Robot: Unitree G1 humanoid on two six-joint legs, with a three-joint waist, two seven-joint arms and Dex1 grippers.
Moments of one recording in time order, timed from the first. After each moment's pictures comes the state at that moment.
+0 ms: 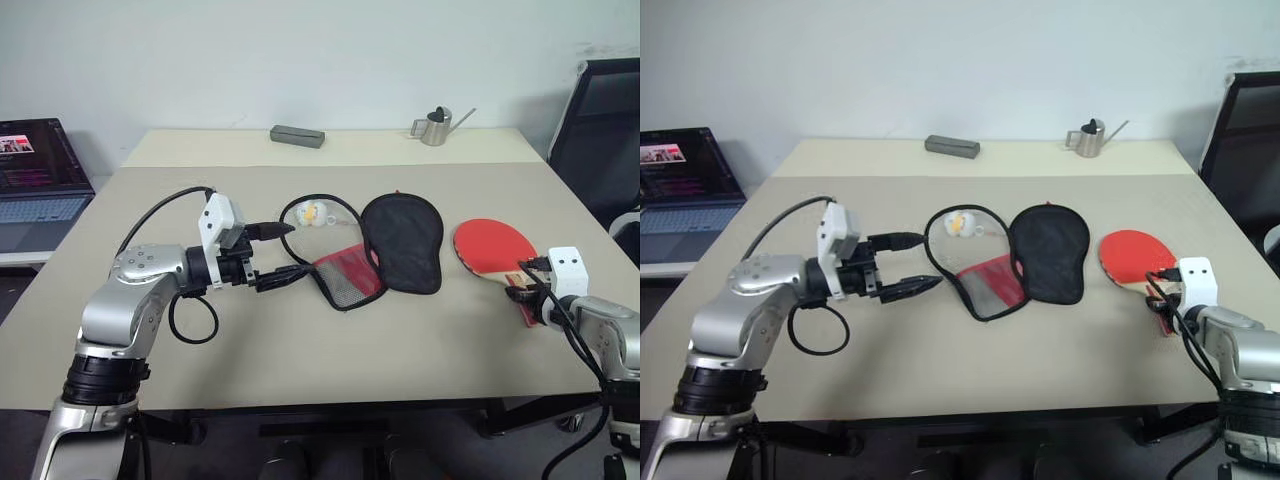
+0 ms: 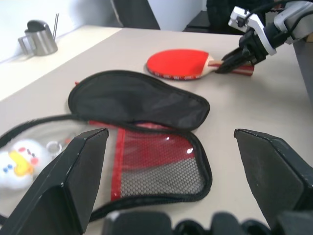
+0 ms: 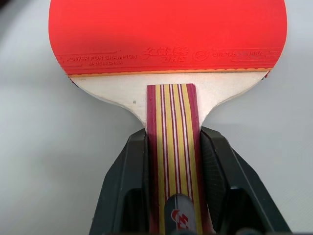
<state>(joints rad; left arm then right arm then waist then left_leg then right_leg) -0.47 0.69 0.06 -0.10 -0.49 0.45 -1.07 -0.36 -0.64 -0.29 0.04 0.30 1.00 0.34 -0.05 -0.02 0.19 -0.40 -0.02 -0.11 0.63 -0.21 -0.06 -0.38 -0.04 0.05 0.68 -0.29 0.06</state>
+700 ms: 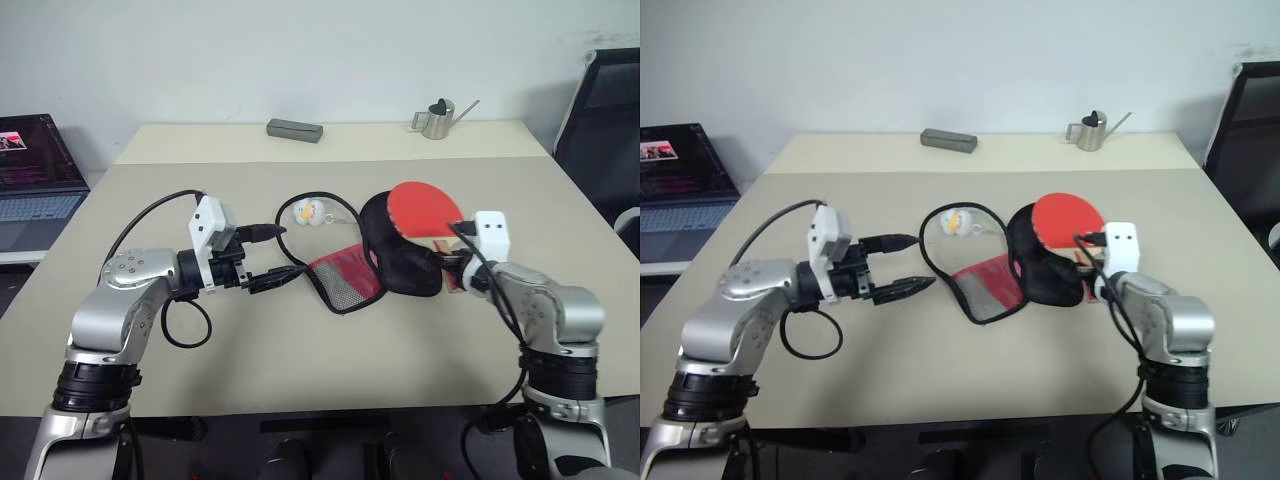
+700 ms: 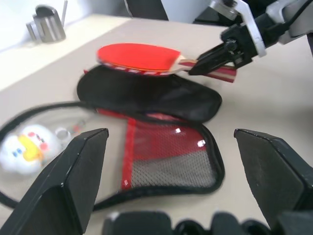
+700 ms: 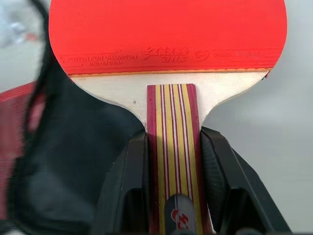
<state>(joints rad) -0.43 0.72 0.09 -0.11 -0.50 0.45 -1.08 -0.57 -0.25 -0.19 -0.20 0.33 1.22 0.10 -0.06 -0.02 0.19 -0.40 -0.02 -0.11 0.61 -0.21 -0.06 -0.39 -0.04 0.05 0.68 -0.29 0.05</state>
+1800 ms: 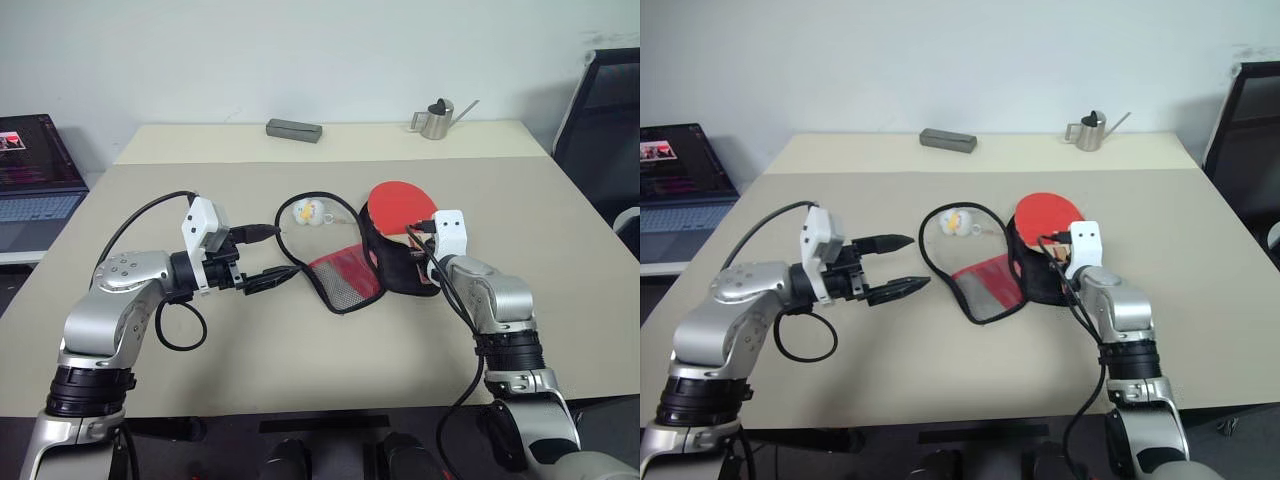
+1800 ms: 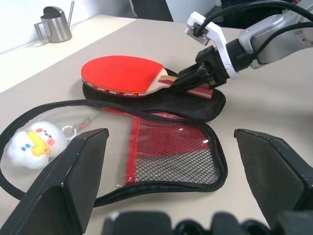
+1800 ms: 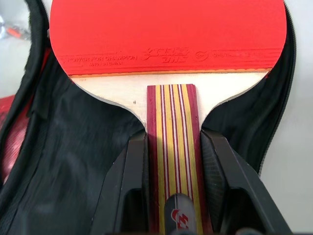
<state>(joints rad) -0.42 0.72 0.11 -0.12 -0.51 0.45 -1.06 -0.65 -0.18 -0.08 0.10 0.19 0.94 0.09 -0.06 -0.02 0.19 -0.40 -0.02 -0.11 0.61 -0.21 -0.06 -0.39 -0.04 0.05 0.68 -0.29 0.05</state>
